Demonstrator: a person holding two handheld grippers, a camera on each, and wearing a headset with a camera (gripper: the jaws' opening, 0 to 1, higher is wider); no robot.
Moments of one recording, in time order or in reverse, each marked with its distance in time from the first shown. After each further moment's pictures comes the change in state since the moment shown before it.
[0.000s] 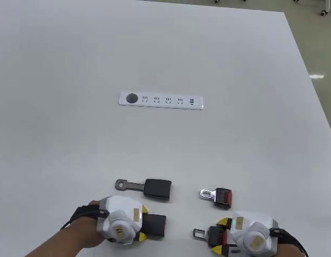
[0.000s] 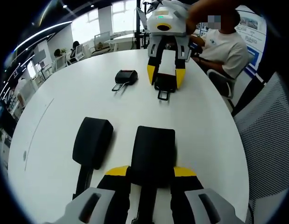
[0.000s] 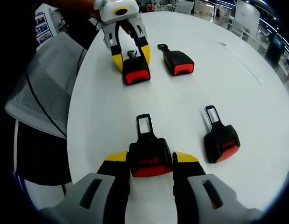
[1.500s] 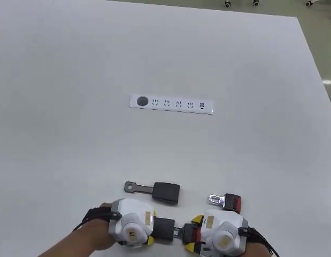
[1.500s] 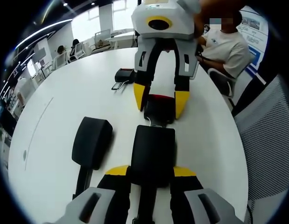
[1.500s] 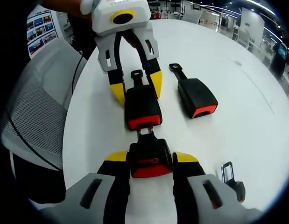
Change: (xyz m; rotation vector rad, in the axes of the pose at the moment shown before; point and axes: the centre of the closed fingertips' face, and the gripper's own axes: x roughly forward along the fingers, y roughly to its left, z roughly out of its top) left arm -0.001 0.001 0.000 -0.001 0.017 -0.001; right arm 0.052 0.014 0.072 -0.076 -0.072 0.023
